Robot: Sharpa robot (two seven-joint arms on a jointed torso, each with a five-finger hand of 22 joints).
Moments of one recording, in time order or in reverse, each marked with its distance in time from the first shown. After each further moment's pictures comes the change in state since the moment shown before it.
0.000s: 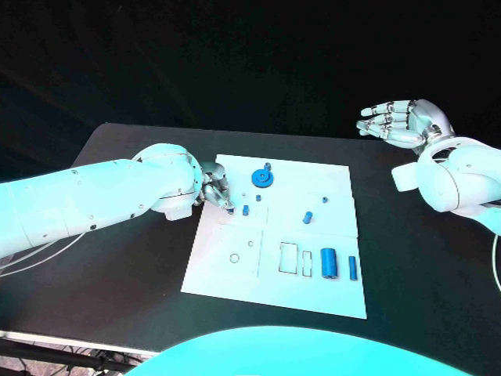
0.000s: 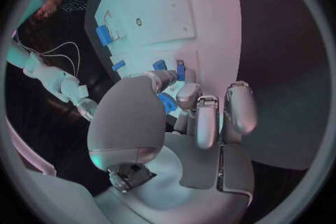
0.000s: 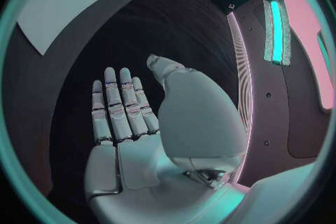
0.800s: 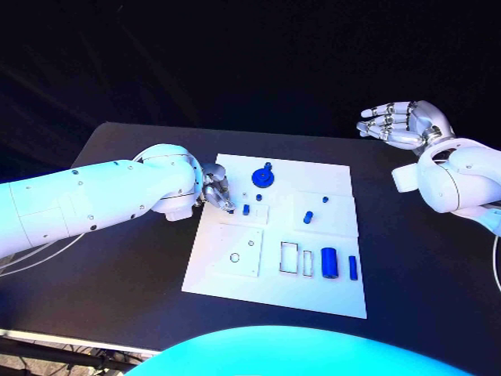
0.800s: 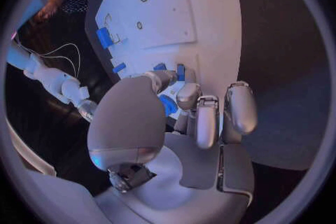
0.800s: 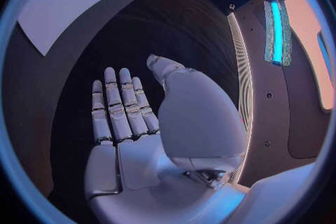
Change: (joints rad) left arm -0.003 -0.002 -0.001 0.008 -0.003 0.008 -0.004; left_hand 0.000 0.000 0.000 0.000 -0.001 0.000 0.000 0.001 0.001 0.000 0.000 0.000 -0.001 0.000 0.000 0.000 0.000 0.000 0.000 0.000 0.000 -0.002; right arm -0.005 0.002 -0.001 -0.003 -0.003 0.002 -0.002; right_hand 0.000 0.000 0.000 0.000 0.000 0.000 0.000 0.000 -0.001 -0.004 0.004 0.000 0.000 0.000 0.000 0.000 -0.001 0.000 0.000 0.000 0.000 -0.002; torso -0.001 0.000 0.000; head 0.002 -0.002
